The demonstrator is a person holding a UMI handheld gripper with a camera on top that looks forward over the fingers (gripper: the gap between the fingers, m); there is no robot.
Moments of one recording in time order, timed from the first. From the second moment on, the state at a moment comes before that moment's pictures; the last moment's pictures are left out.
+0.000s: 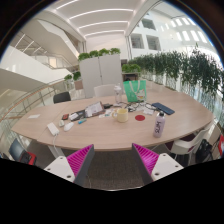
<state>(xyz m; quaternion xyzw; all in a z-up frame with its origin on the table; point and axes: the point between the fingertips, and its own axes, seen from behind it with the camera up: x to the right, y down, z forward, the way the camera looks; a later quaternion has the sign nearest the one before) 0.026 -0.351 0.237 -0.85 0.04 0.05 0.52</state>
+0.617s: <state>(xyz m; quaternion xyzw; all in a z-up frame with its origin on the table) 0.201 -0.264 0.168 -0.79 0.09 -0.04 0.60</state>
